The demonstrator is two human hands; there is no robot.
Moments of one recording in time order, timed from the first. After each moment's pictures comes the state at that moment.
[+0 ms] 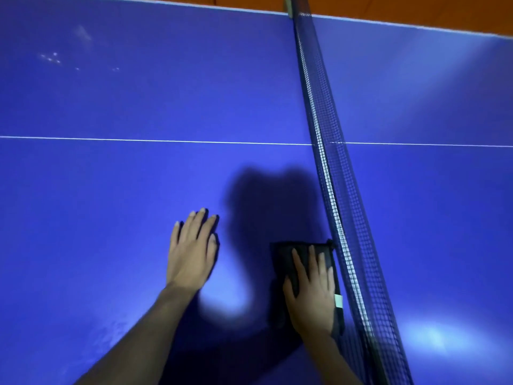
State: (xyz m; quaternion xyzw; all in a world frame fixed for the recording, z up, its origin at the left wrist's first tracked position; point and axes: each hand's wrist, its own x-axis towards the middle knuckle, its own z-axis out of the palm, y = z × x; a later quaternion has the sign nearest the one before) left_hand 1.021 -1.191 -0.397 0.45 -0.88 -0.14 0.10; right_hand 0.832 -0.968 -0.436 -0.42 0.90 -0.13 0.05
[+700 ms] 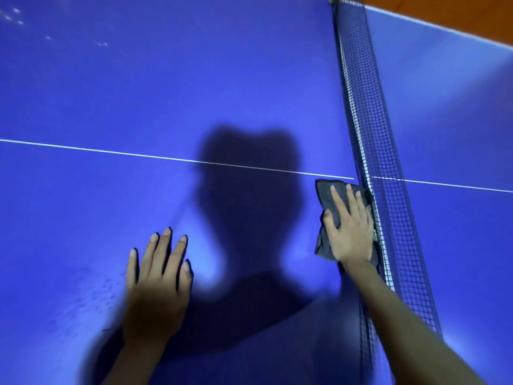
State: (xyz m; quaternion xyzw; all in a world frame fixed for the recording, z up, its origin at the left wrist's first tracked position) left_hand 1.043 -1.282 -0.446 0.51 -0.85 -0.04 0.13; right_hand 0.649 -1.202 -0.438 -0.43 0.90 -0.08 0.01
